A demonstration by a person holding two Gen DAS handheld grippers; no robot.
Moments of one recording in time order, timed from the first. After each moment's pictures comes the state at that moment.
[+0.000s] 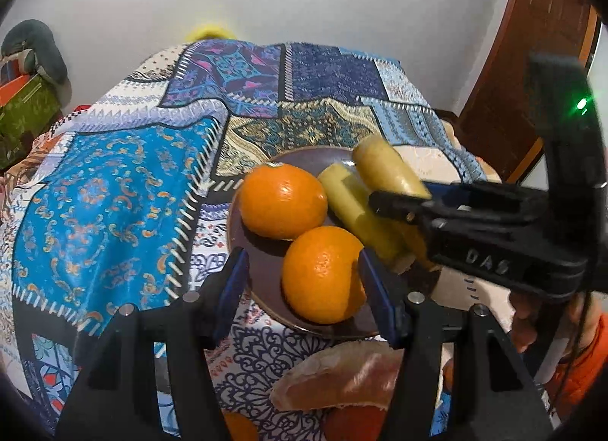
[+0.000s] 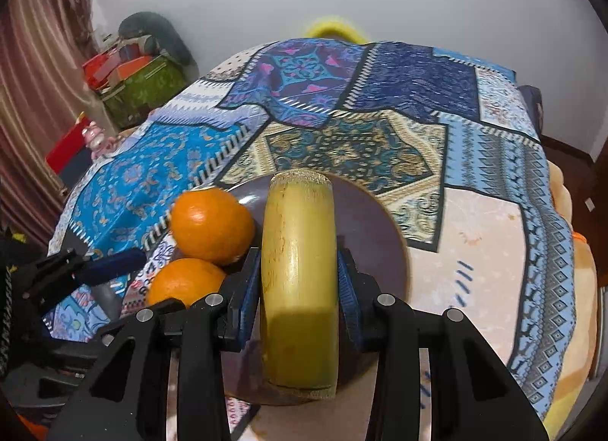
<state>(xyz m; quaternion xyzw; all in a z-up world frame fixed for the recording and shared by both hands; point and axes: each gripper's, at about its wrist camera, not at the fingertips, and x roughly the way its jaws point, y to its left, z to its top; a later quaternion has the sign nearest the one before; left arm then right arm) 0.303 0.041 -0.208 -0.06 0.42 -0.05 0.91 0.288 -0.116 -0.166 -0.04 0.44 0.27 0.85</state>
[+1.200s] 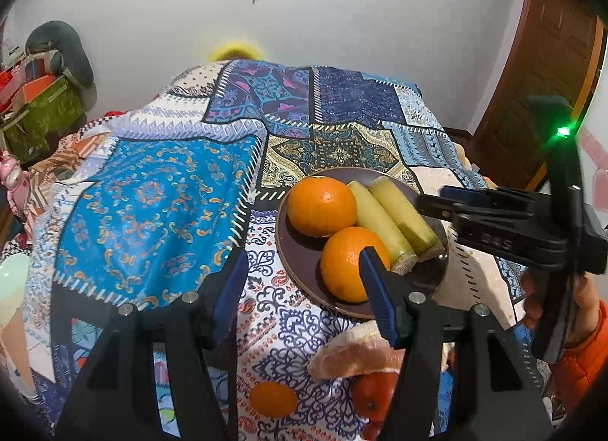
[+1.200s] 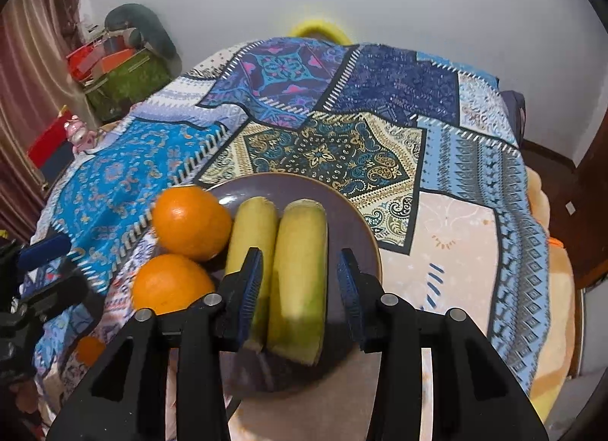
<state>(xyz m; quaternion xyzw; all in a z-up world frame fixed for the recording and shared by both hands) 0.268 0.065 -0.181 -0.06 0.39 -0.01 0.92 0.286 -0.122 -0.154 -0.06 0.44 0.24 0.87</state>
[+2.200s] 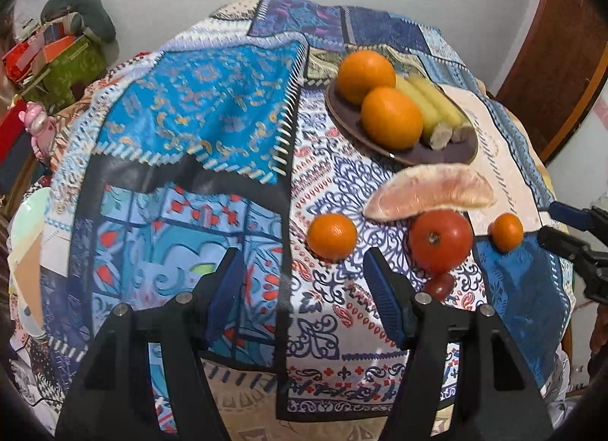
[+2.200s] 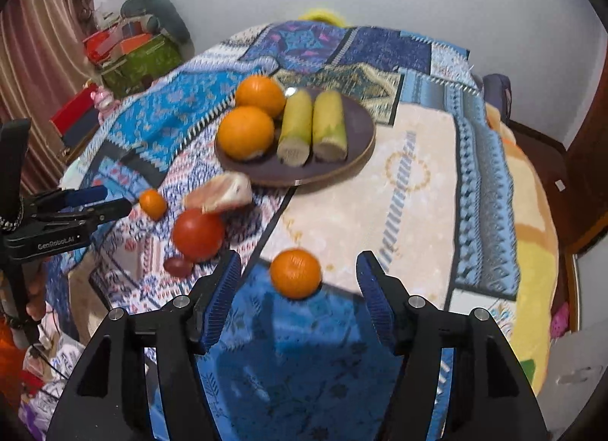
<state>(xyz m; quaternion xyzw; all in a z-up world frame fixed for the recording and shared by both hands) 0.180 0.083 -0.235 -0.06 0.48 0.02 0.88 0.139 -0.162 -0.159 -0.07 0.46 0.23 0.86</state>
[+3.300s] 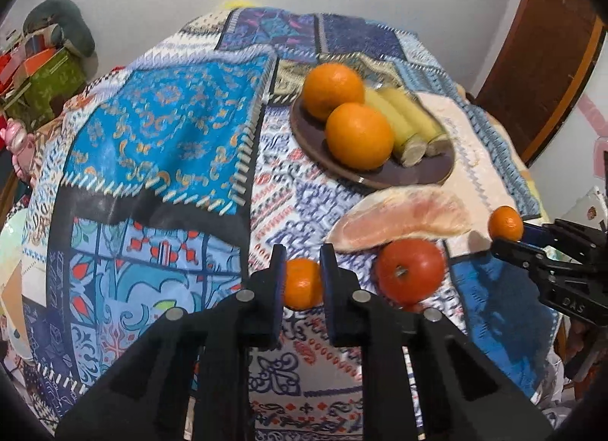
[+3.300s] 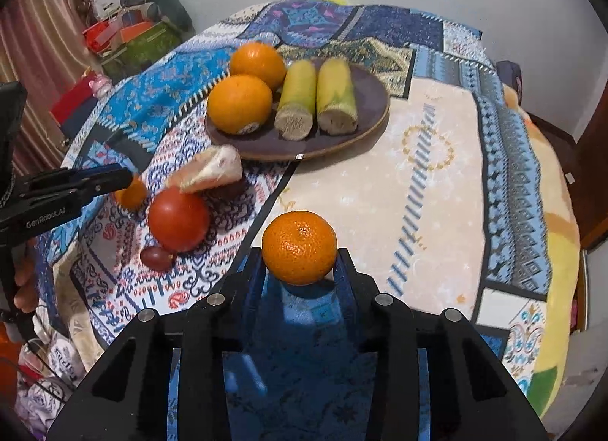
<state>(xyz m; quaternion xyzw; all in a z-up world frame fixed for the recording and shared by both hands) 0.202 0.067 -0.223 -0.06 0.46 -0.02 0.89 0.152 -0.160 -0.185 -0.07 0.47 0.24 0.85</state>
